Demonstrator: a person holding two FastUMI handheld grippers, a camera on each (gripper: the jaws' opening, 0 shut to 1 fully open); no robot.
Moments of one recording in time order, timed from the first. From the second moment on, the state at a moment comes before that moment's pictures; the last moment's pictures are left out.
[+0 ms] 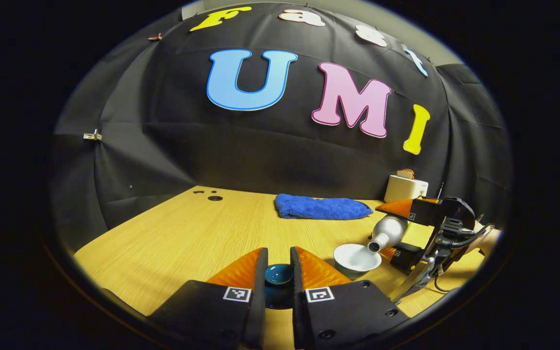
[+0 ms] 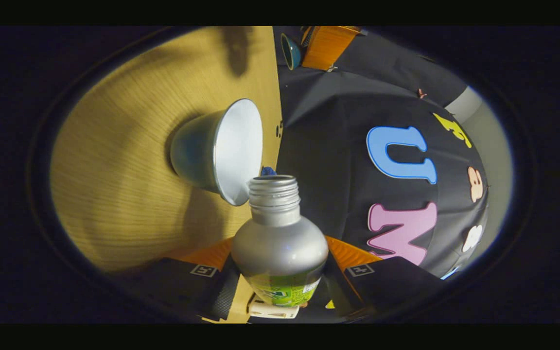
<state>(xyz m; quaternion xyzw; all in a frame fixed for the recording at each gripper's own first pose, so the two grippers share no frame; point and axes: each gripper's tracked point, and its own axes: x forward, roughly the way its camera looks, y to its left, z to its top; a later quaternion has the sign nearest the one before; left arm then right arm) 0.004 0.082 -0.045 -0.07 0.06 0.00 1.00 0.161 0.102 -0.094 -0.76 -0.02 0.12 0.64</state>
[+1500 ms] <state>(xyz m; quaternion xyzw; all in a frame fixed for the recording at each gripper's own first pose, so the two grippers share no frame) -0.004 0.079 -0.047 -0.07 0.06 -0.02 1.00 0.166 0.121 -0.072 -0.82 -0.08 0.11 0.56</state>
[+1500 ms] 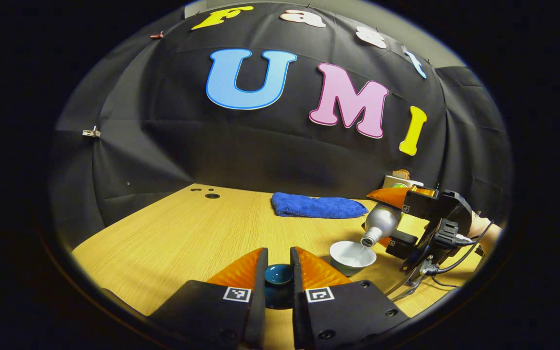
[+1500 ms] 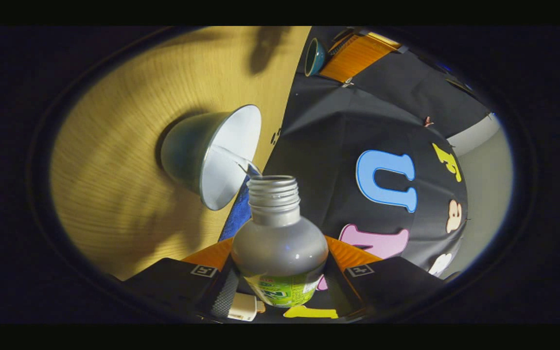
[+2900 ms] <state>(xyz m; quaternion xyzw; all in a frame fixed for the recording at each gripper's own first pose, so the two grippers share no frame) -0.008 0.074 -0.041 -0.08 0.06 -0.03 1.00 0.171 0.127 -0.062 -0.84 -0.11 0.09 0.52</state>
